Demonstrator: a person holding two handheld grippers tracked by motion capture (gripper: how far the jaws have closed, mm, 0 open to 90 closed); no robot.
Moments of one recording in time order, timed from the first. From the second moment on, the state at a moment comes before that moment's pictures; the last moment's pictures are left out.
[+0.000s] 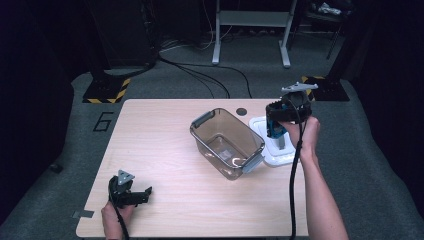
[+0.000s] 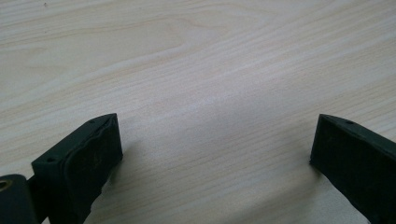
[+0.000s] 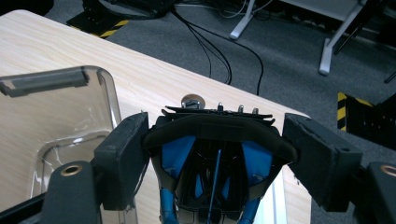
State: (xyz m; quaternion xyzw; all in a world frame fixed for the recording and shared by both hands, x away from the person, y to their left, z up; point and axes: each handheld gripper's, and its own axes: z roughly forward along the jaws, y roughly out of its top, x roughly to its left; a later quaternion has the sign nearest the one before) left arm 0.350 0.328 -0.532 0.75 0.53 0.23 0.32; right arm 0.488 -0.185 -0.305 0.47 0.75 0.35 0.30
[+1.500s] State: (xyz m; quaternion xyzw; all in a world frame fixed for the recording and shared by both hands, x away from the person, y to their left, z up) left arm 0.351 0.328 -0.532 0.75 0.53 0.23 0.33; right arm 0.461 -0.103 -0.265 0.36 0.79 0.40 0.30
